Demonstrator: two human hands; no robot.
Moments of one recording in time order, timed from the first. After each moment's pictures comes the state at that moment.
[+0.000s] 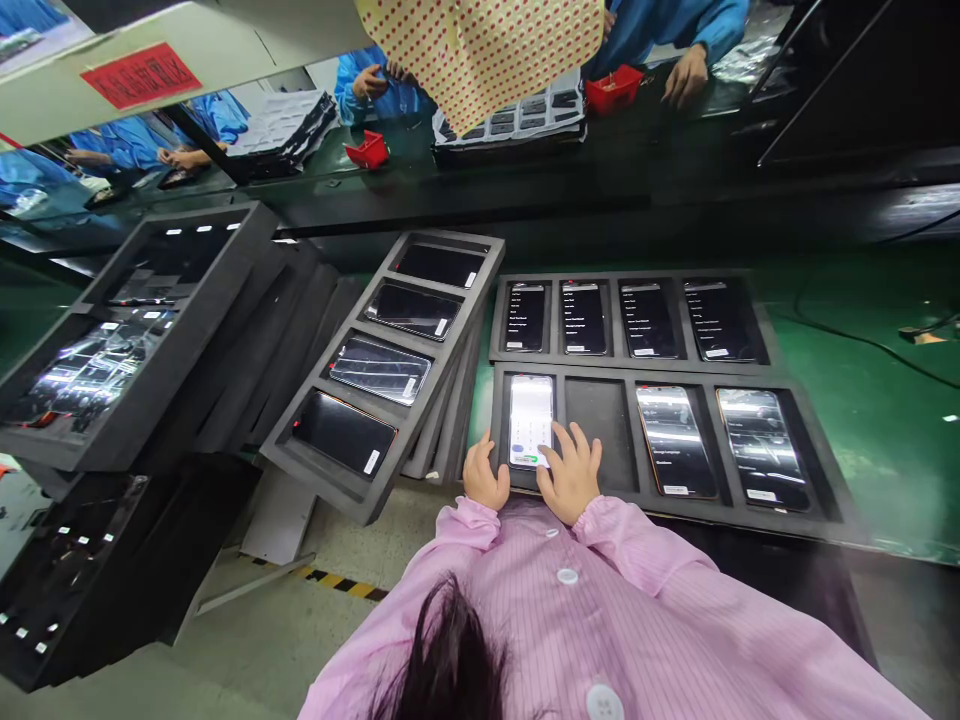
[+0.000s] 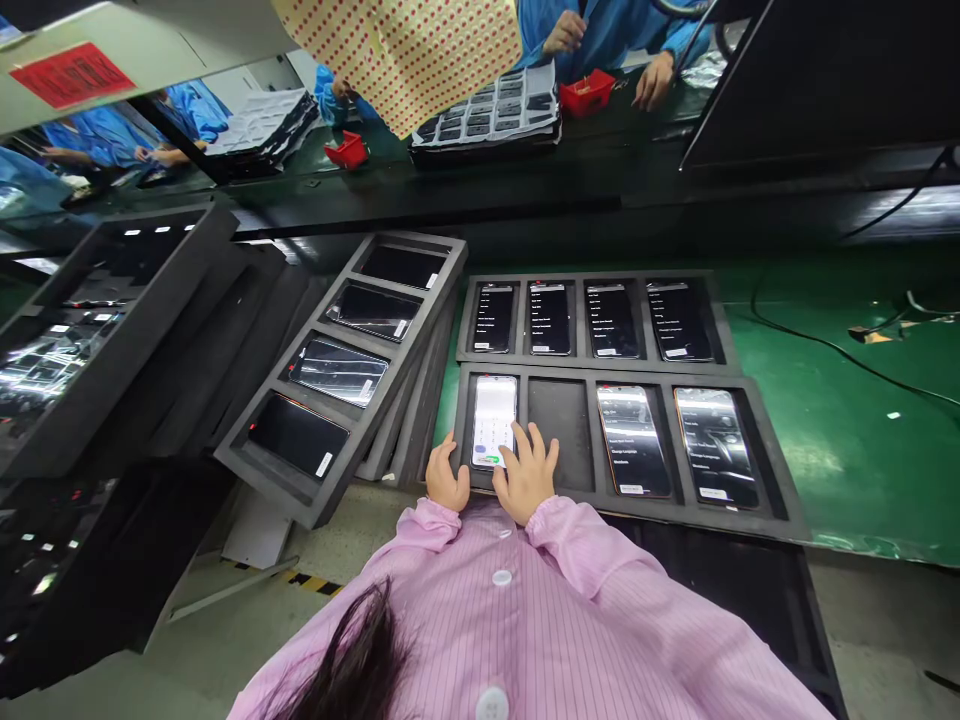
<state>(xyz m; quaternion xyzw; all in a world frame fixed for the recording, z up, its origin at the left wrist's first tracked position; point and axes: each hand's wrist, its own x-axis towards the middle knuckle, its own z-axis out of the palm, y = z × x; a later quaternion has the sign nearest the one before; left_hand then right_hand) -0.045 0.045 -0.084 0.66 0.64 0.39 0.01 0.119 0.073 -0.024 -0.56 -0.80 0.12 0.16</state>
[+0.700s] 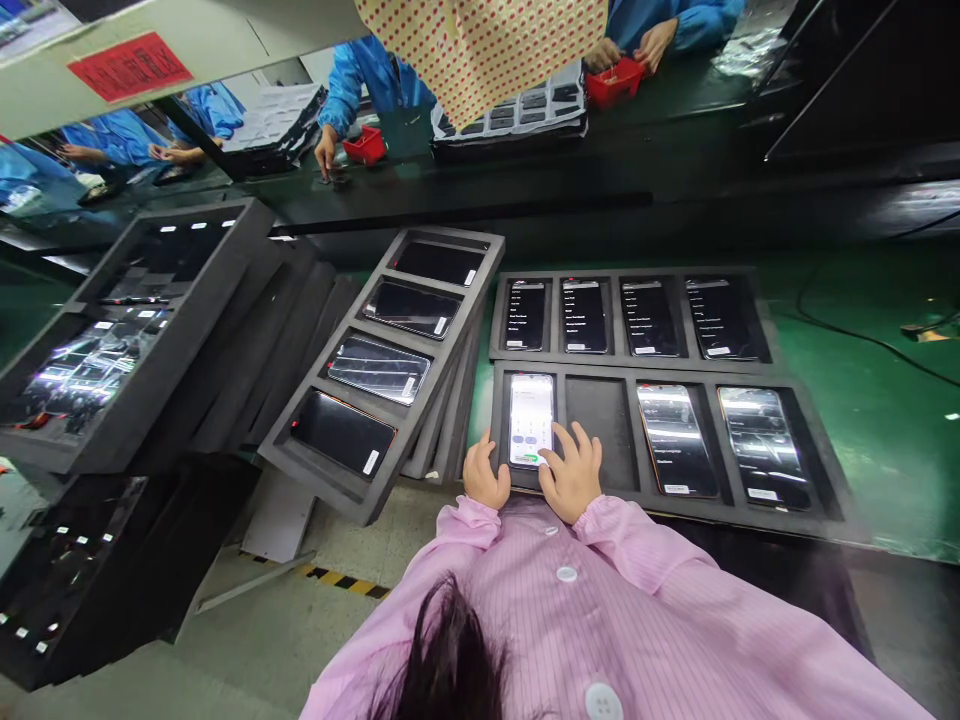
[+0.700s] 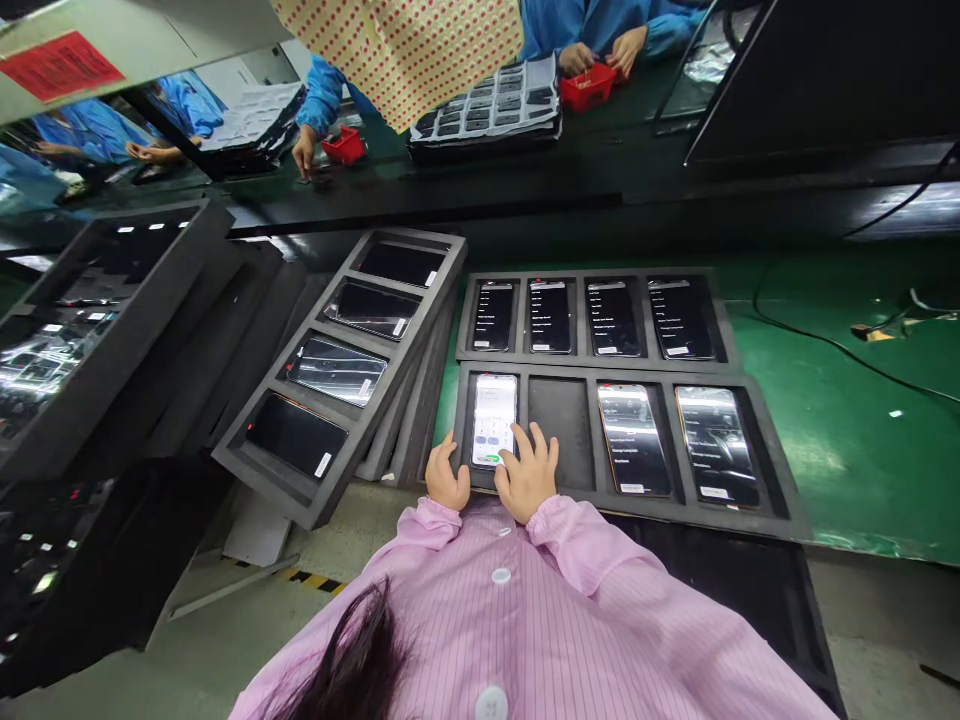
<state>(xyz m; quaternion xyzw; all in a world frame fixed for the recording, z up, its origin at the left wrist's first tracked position) -0.045 0.045 -0.084 0.67 0.64 0.38 -0.01 0.121 0.072 -0.027 -0.55 -0.80 0.12 0.20</state>
